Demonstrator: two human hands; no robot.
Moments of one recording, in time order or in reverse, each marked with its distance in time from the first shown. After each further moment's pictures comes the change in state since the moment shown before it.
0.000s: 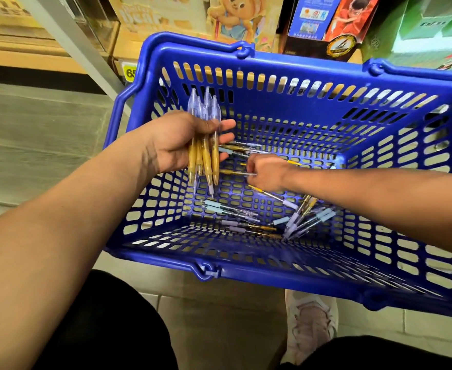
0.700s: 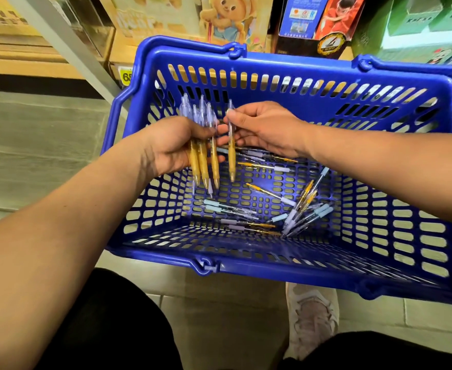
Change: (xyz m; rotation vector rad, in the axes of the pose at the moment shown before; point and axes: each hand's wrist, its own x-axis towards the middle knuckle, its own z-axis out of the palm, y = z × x) left_hand 0.001 -0.004 0.000 0.006 0.001 -0.033; right_hand -0.013 -0.025 -0.072 1.256 -0.074 -0.281
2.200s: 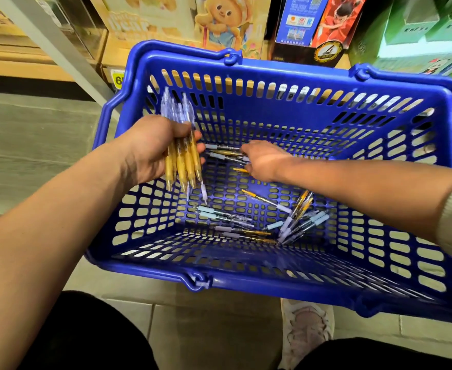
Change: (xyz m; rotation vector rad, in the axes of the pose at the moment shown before) left_hand -0.011 0.006 -0.009 0.007 0.221 0.091; right_hand 0.022 0.062 -0.021 -1.453 0.110 0.211
